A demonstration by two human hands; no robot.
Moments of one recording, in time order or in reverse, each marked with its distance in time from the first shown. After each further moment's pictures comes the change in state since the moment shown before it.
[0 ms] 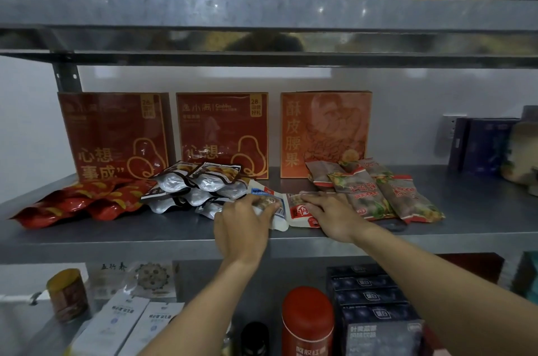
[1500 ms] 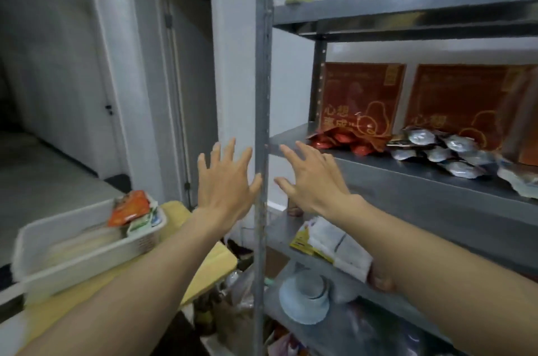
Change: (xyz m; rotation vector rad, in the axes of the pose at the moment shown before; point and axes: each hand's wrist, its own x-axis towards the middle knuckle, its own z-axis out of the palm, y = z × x) left_hand -0.088 -0.258 -0.396 0.777 0.036 -0.079; right_hand -0.170 -0.430 0.122 -0.131 0.080 -0.747
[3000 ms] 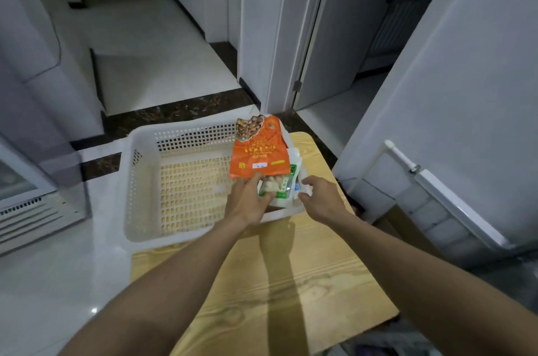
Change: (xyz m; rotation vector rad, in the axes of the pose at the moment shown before) left_hand 0.029 -0.502 0.369 -0.513 -0.514 -0.792; right_hand 0.342 -0.322 0.491 0.452 -0.689 0.111
